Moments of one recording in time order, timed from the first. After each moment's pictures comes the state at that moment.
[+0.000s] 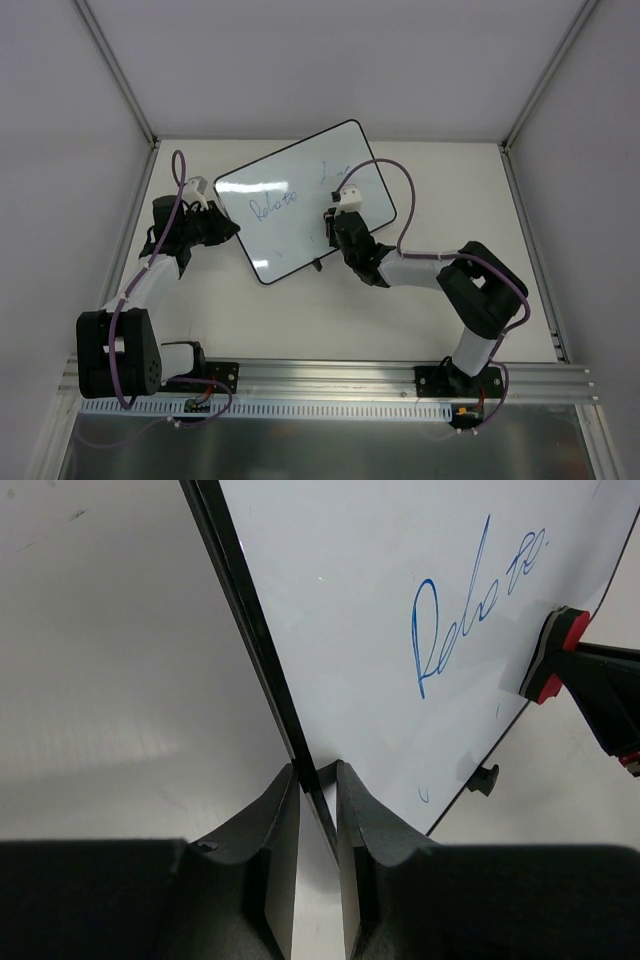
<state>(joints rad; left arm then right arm) 0.06 1.24 0.64 0.03 0.52 -0.31 0.83 1.76 0.89 0.46 0.49 0.27</state>
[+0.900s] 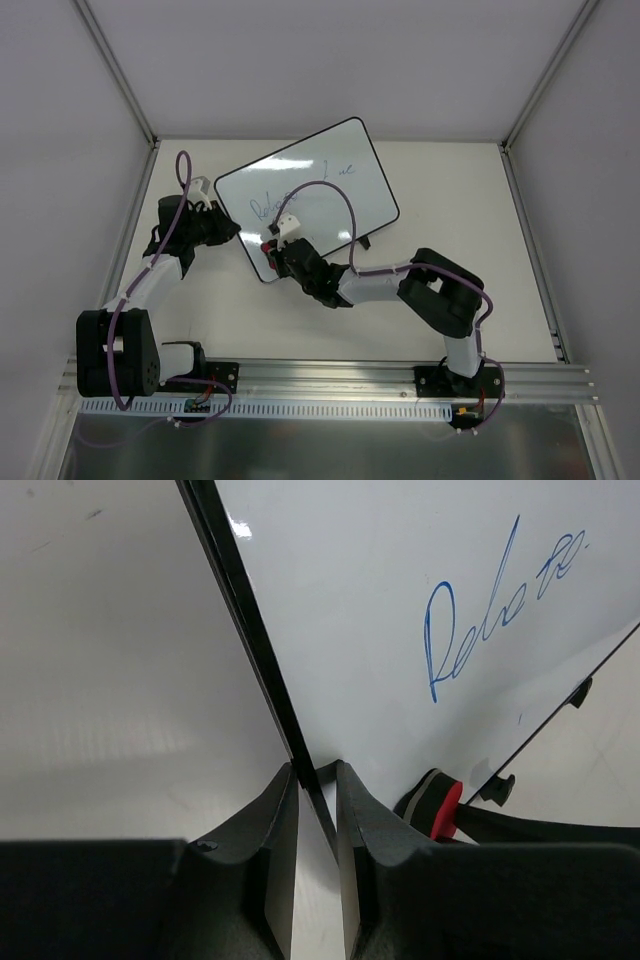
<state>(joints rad) 0.02 1.24 0.64 0.03 0.44 -0.31 1.11 1.95 1.07 0.50 0.38 0.25</state>
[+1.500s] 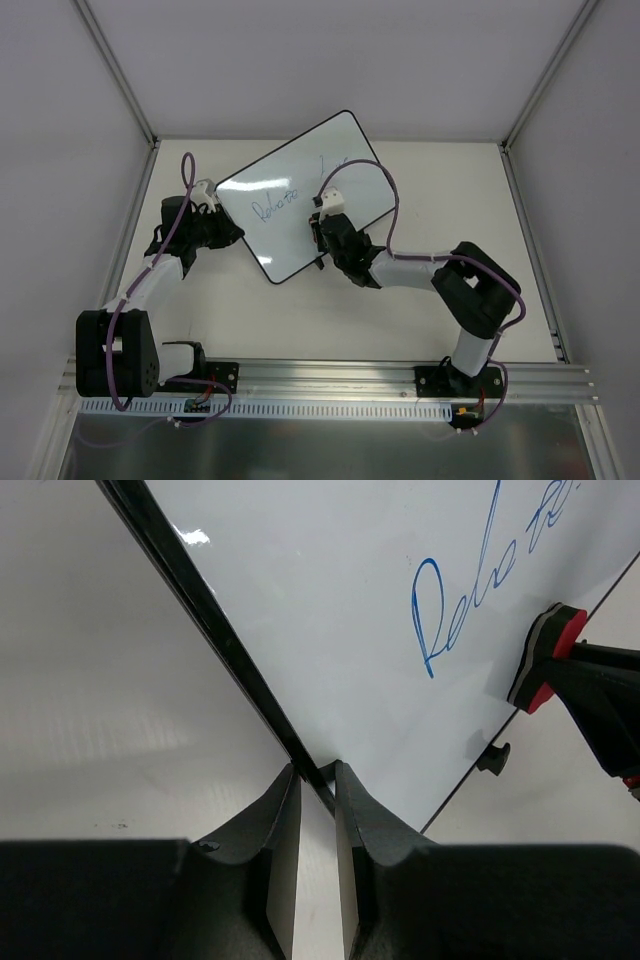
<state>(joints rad) 0.01 1.23 0.65 -0.02 0.46 -0.30 0.89 1.79 0.94 0.43 0.44 0.22</state>
